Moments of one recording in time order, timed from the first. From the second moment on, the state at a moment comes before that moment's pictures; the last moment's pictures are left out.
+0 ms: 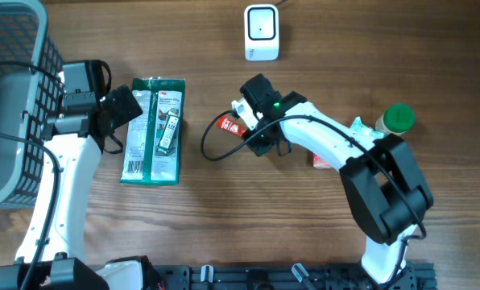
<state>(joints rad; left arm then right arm) 0.09 1.42 1.13 -0.74 -0.19 -0.39 0.60 1.99 1.32 -0.68 -0.09 -0.14</state>
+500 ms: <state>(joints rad) 0.09 1.42 1.13 -0.74 -0.19 -0.39 0.60 1.97 1.32 -0.69 -0.06 -0.20</state>
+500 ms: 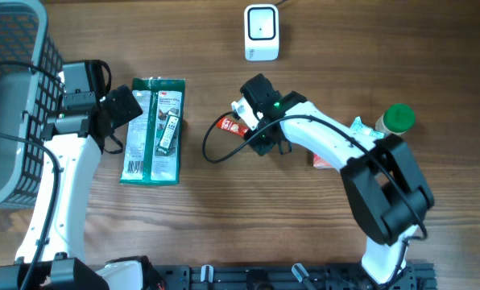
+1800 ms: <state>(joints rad) 0.09 1.42 1.13 -0.74 -0.19 -0.39 0.56 1.99 1.29 -0.69 -0.12 -0.21</state>
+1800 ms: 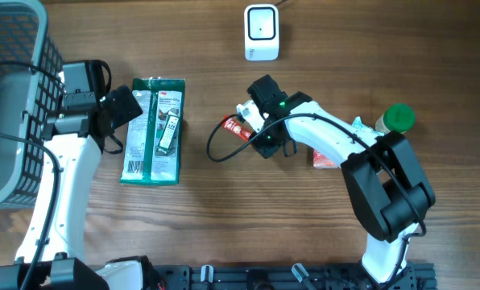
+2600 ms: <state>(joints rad) 0.09 1.42 1.13 -0.74 -0.19 -0.39 0.56 1.99 1.28 -0.68 -0.12 -0.10</state>
